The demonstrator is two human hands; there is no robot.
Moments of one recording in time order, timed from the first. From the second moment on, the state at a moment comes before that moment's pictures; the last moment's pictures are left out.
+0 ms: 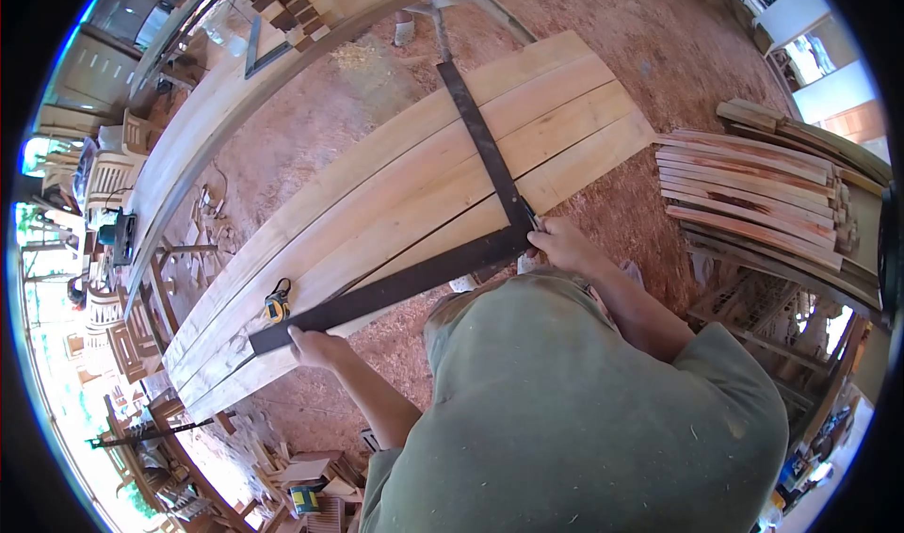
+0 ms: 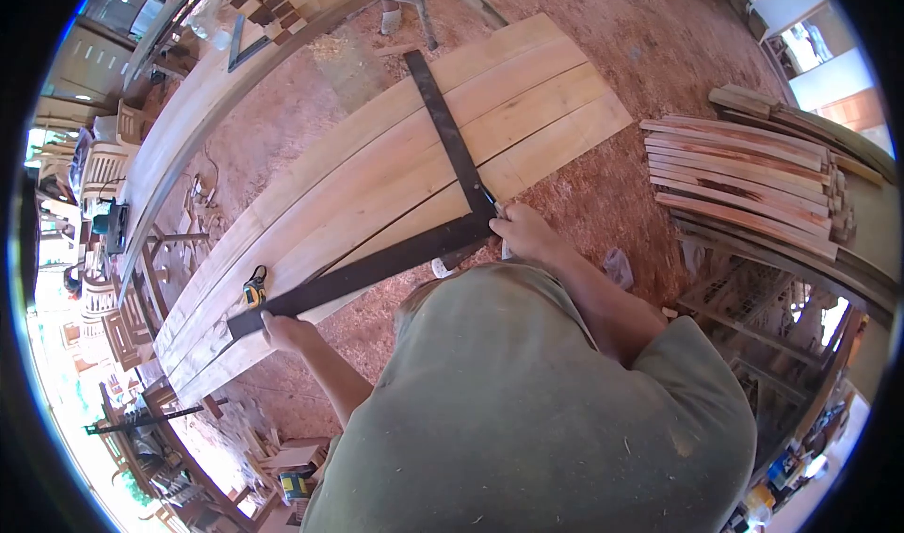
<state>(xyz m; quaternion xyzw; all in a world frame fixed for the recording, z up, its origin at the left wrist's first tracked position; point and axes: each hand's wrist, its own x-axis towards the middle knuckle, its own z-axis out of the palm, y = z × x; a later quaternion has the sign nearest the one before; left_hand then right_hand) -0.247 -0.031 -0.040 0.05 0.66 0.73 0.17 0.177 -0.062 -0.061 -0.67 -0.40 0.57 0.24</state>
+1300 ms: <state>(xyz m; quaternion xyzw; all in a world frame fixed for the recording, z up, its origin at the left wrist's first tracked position) -0.342 0.018 -0.076 0.49 0.86 0.14 -0.05 0.194 -0.095 -0.063 -0.71 -0.18 0.37 0.57</state>
